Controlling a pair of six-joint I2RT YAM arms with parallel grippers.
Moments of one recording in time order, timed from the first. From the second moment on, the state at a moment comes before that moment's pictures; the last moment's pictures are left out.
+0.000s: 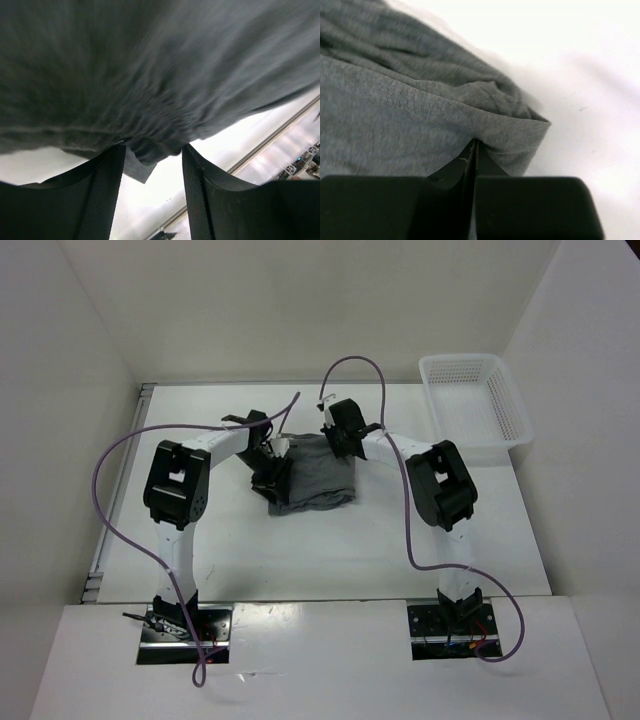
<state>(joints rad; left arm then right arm) -0.29 2.12 1.56 -0.93 0.56 0.07 0.50 2.12 1.51 -0.17 0.08 -0.07</state>
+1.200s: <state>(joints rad) 0.08 1.22 1.13 -0.91 0.32 0.07 0.16 0.94 1.04 -0.56 0.15 -0.19</state>
